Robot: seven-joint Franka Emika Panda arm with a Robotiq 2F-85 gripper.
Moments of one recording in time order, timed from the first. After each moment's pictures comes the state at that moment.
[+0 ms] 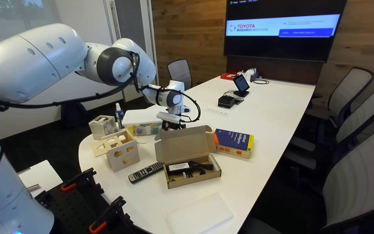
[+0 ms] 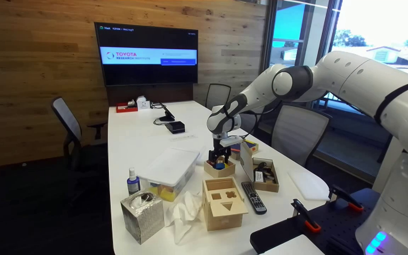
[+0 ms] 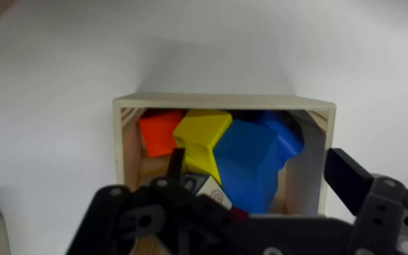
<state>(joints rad) 0.09 1.19 0.08 -1.19 -0.07 2.24 -0.08</state>
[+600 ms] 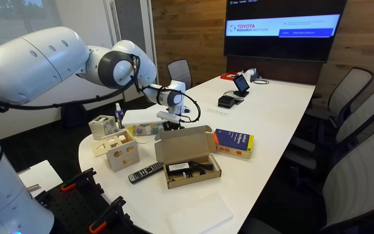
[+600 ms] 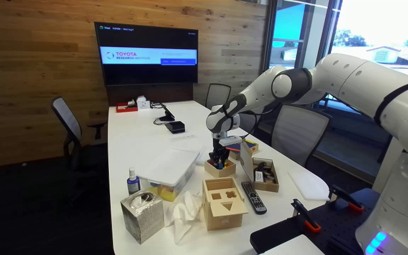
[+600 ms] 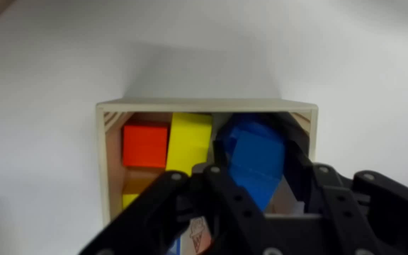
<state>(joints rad) 0.09 1.22 0.09 -1.14 -0.05 2.17 -0.08</state>
